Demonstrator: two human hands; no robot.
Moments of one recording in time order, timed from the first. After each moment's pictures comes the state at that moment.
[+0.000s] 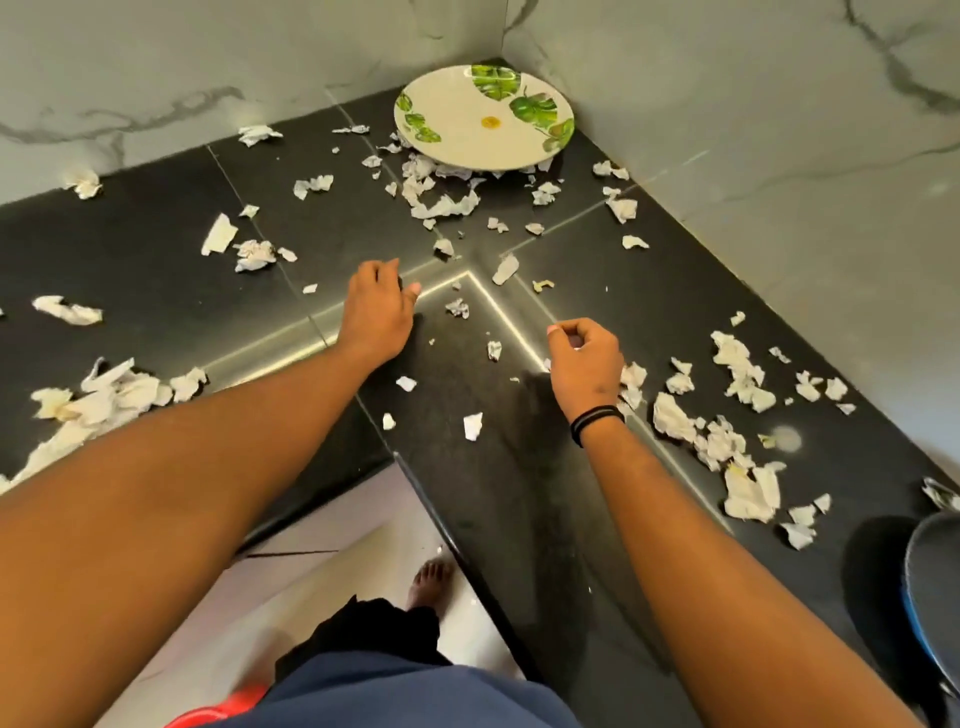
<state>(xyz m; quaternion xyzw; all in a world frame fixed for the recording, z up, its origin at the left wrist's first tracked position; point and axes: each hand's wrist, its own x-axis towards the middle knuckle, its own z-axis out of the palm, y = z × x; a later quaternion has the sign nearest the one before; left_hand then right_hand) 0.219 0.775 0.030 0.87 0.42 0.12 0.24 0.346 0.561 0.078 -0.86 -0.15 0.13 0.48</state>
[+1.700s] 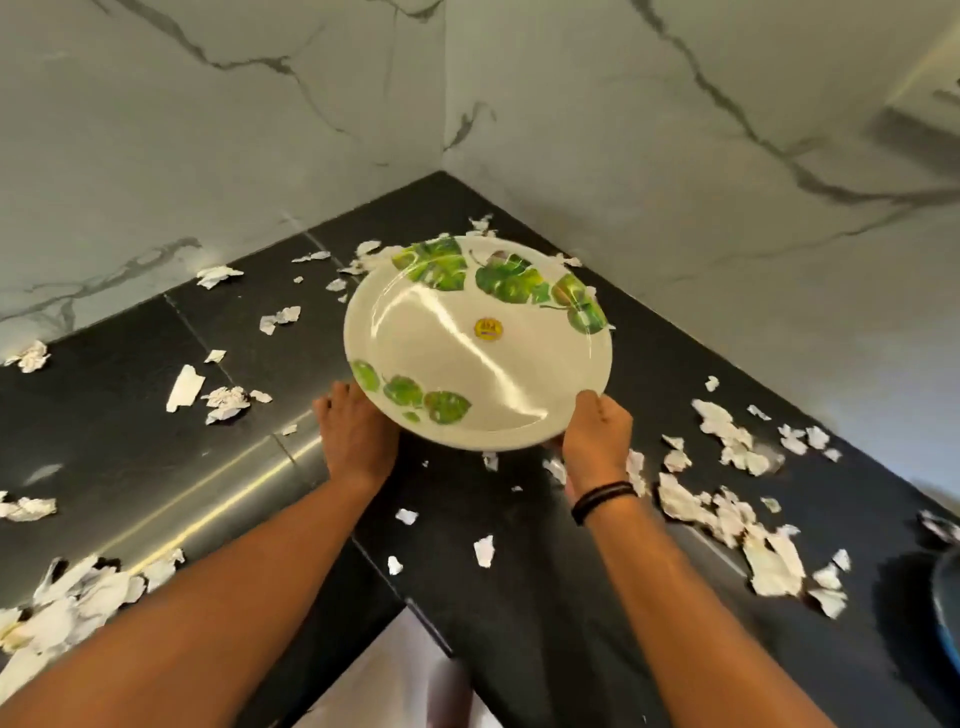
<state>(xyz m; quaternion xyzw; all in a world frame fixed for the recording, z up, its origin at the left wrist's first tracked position) 0.228 0.787 0.049 0.91 0.40 0.12 0.07 0.356 0.603 0.107 -0.67 0.09 0.17 0.71</state>
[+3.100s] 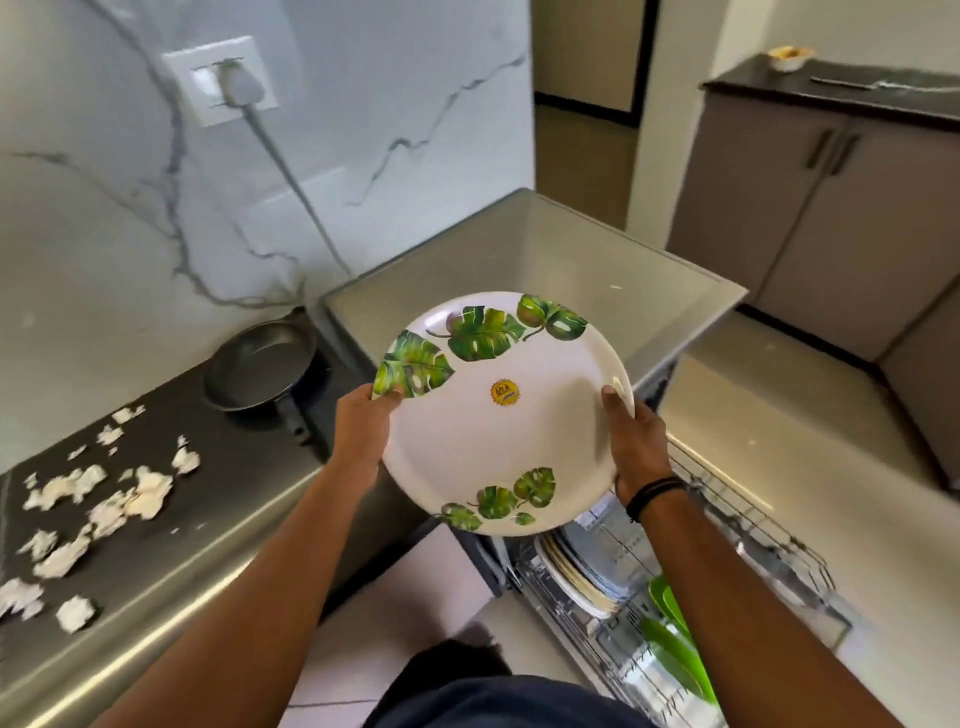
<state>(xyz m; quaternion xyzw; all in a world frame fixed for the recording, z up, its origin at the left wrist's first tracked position) 0.152 0.131 0.146 0.78 -0.07 -0.22 0.58 -0.061 -0.057 0.105 -0.45 0.45 -0.32 0.70</state>
